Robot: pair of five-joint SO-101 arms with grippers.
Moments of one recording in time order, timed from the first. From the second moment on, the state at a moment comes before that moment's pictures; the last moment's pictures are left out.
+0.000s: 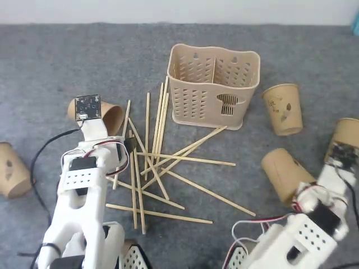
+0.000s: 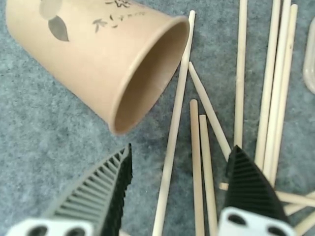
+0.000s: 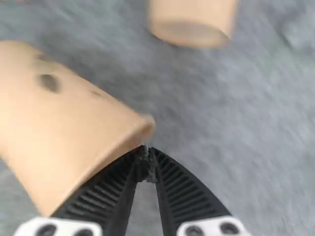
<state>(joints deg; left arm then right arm) -14.0 -33.3 68.4 35.5 5.8 37.1 -71.6 75.9 62.2 18.9</state>
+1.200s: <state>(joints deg) -14.0 -33.3 68.4 35.5 5.8 11.5 -35.9 45.2 51.3 7.3</state>
